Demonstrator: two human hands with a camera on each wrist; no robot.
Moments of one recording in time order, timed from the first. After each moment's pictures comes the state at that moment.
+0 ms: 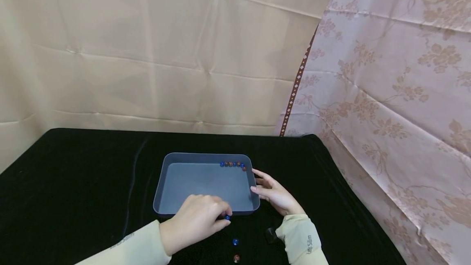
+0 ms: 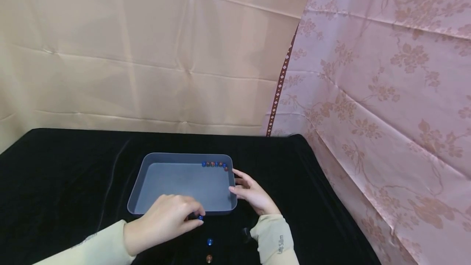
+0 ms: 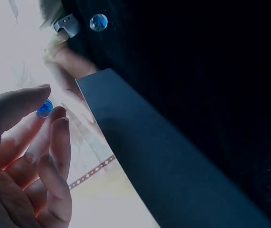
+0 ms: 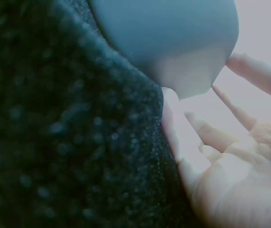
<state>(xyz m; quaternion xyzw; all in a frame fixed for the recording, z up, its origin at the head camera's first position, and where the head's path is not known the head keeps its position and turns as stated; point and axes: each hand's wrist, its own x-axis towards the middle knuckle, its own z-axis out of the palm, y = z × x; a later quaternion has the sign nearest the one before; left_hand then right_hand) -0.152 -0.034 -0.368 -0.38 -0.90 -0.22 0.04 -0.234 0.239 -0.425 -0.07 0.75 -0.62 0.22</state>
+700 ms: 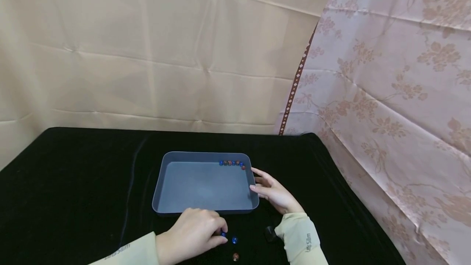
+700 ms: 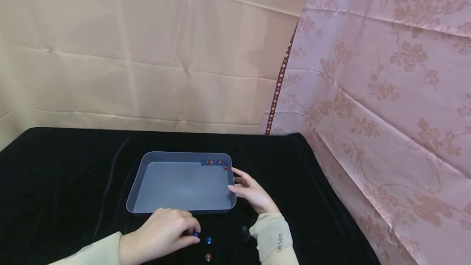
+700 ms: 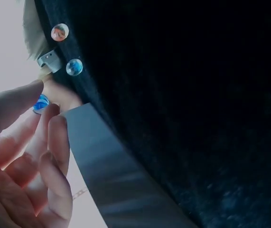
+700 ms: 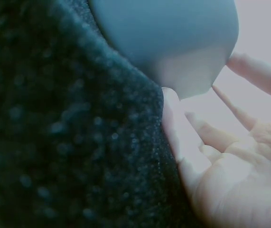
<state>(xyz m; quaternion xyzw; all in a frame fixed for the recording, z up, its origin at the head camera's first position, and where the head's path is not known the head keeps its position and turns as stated) -0.140 -0.039 -0.388 -0.41 -0.88 -0.23 -0.04 -0.235 0.238 -0.425 -0.07 0.75 -0.62 0.22</state>
